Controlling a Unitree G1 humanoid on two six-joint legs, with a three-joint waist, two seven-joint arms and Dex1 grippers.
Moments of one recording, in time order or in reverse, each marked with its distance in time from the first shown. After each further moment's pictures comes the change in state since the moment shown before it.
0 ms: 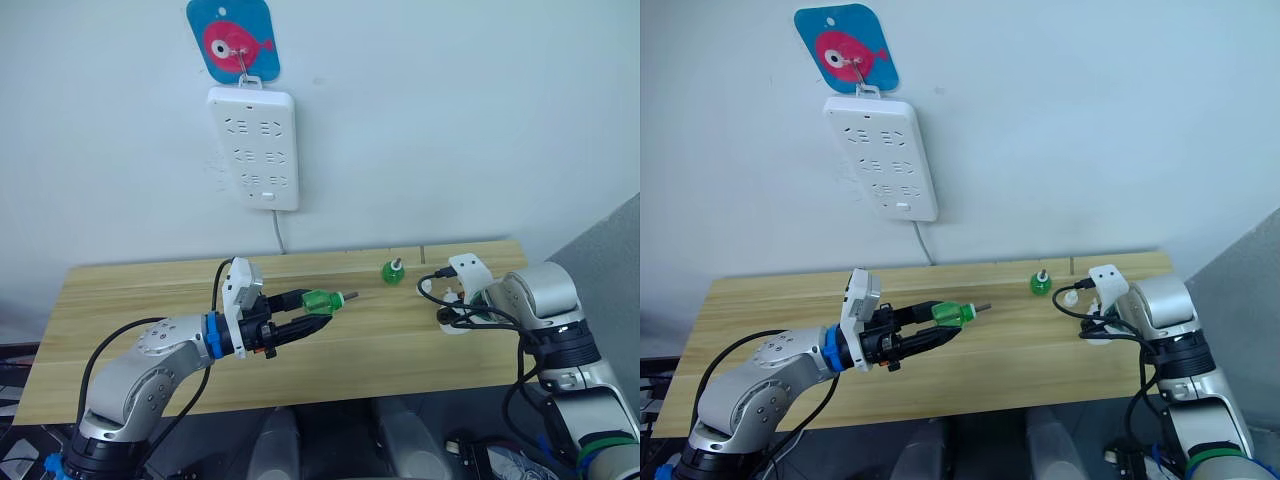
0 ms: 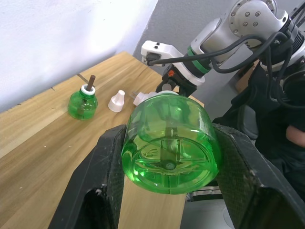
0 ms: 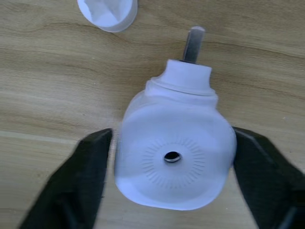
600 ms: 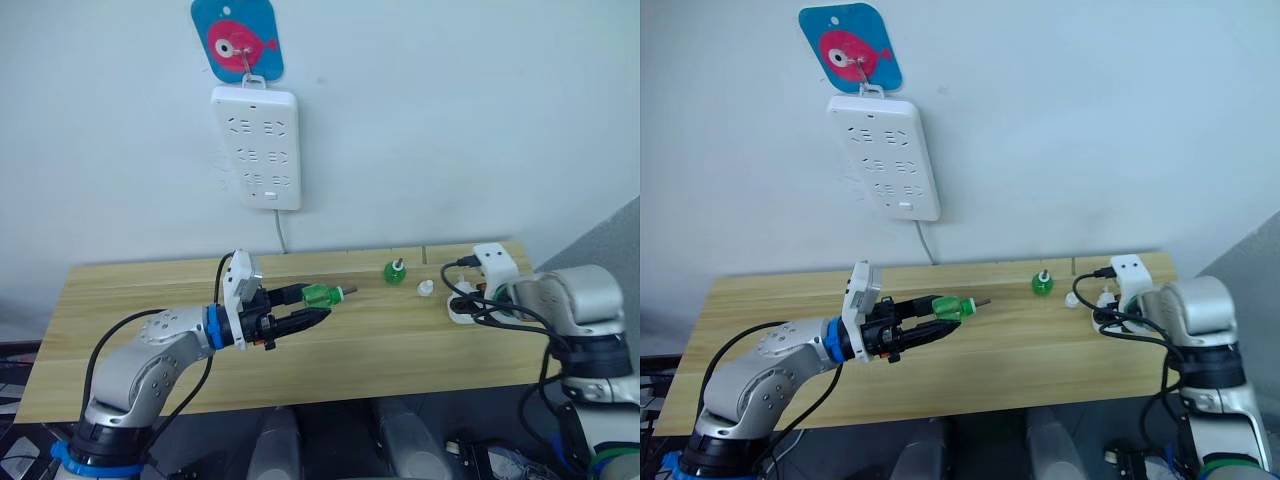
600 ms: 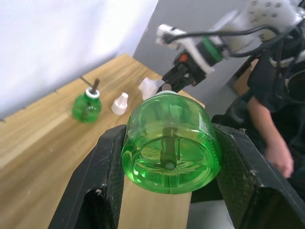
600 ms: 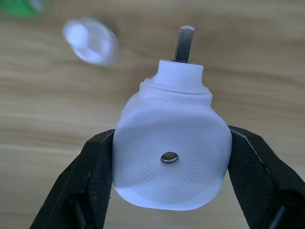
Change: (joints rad) left arm -0.099 -0.014 -0.009 0.098 0.013 0.000 -0.050; right arm 0.100 -0.066 -0.239 -0.222 0.178 0.000 0.025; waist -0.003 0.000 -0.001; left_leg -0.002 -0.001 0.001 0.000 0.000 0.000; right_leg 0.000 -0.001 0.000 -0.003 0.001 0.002
